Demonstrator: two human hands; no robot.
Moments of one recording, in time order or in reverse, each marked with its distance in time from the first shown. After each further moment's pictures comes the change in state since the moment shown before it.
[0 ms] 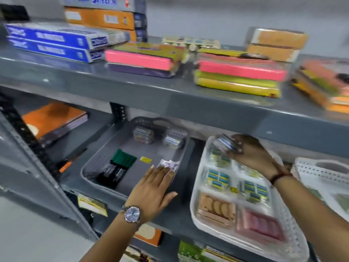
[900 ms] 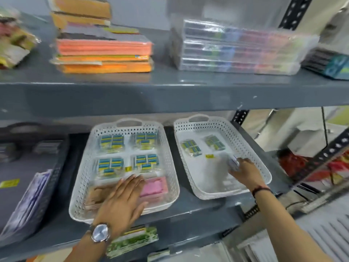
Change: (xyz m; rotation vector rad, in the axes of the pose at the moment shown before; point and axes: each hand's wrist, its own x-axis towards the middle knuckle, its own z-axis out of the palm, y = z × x) left_hand 0.025 0.169 0.029 -0.026 -0.004 0.429; right_hand -0.242 0.237 -0.003 -0.052 0.002 0.951
